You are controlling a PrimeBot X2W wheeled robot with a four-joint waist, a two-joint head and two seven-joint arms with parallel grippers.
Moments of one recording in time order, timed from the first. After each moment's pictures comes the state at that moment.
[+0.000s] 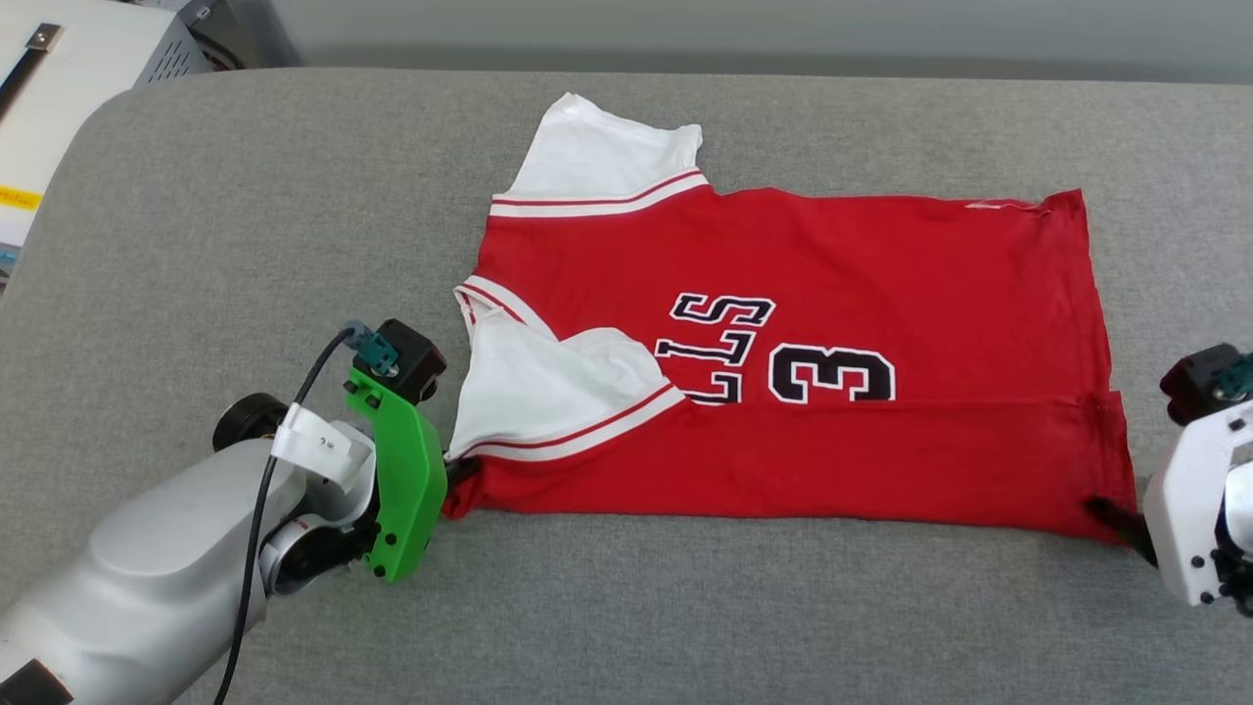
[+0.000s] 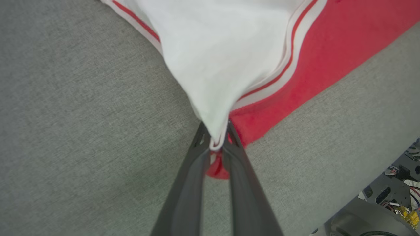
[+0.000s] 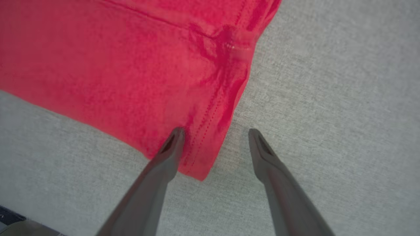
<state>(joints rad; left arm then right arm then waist) -0.84 0.69 -1.24 0.34 -1.15 -0.13 0.36 -0.34 -0.73 0.41 0.20 0.71 0.13 0.70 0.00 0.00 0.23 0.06</state>
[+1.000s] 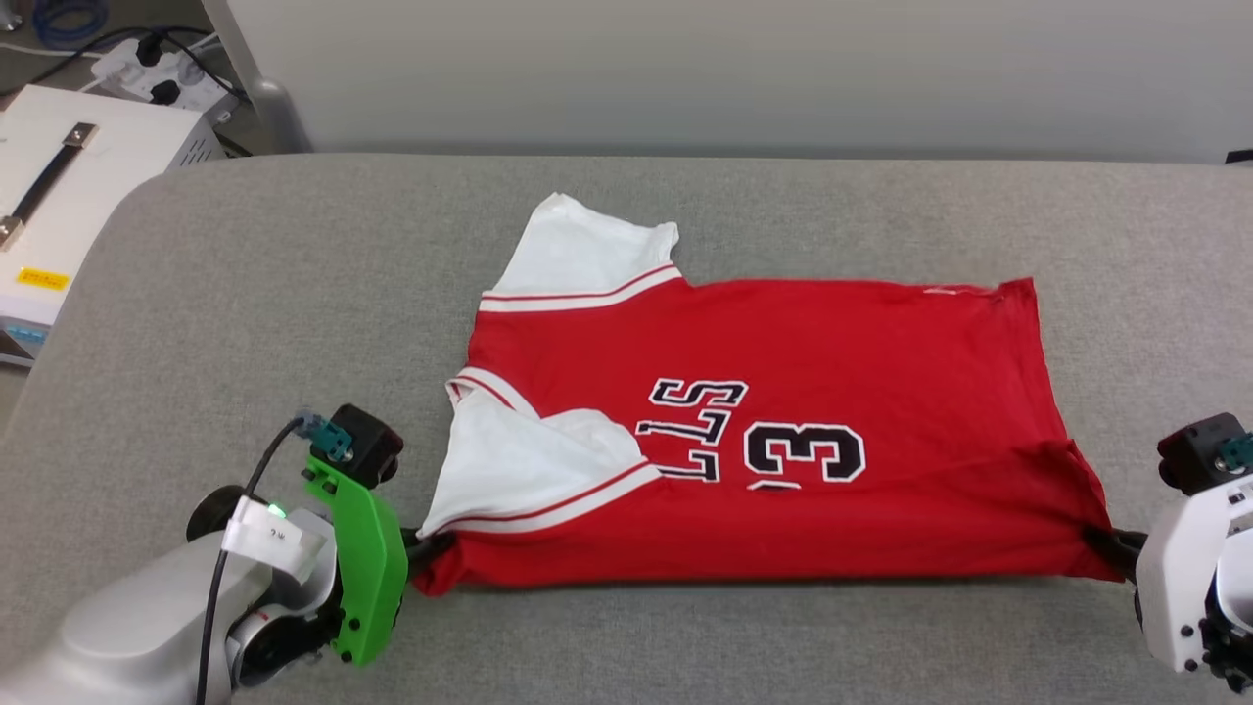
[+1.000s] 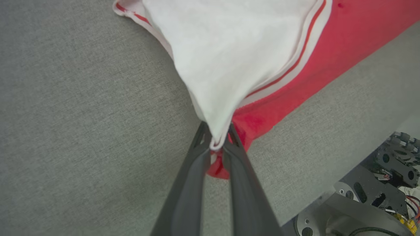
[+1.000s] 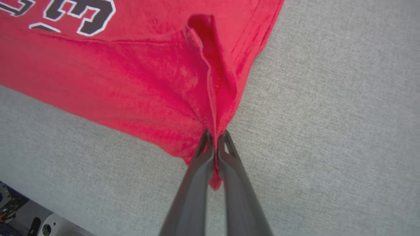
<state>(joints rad) -0.71 0.76 -1.26 0.33 -1.18 -0.13 0.24 -0.22 -0.72 0.45 0.21 0.77 0.13 0.47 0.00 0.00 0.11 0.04</state>
